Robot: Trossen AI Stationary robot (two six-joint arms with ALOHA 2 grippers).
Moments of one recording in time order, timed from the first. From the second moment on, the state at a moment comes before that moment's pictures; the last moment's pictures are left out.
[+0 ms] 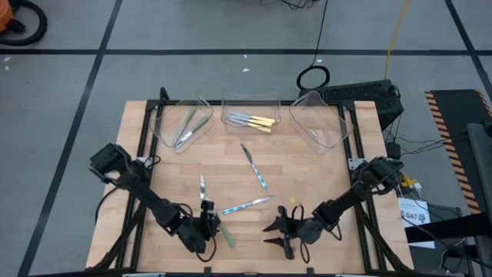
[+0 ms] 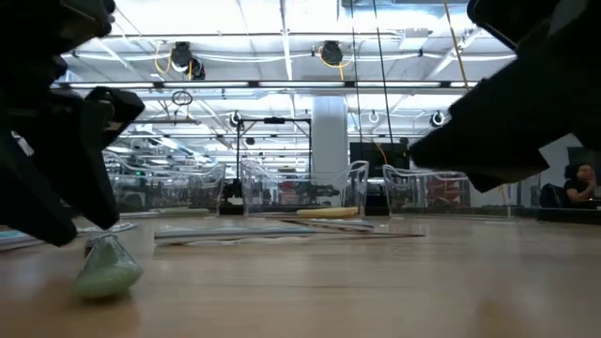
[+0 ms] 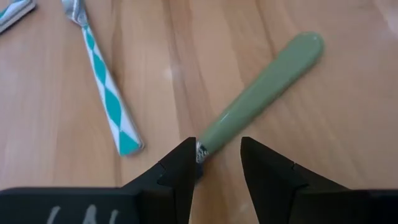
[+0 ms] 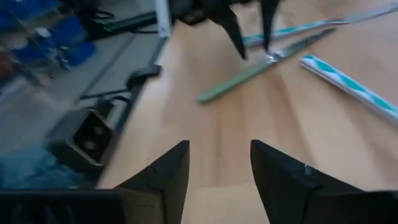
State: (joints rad) left arm -0.72 1.78 0.85 -0.05 -0.45 -0.34; right arm 0.69 1.93 0.68 0.87 0.45 0.51
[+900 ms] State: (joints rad) left arm -0.55 1.87 1.11 -0.32 -0.43 -0.33; right arm 0.69 1.95 0.80 0.63 0.61 0.46
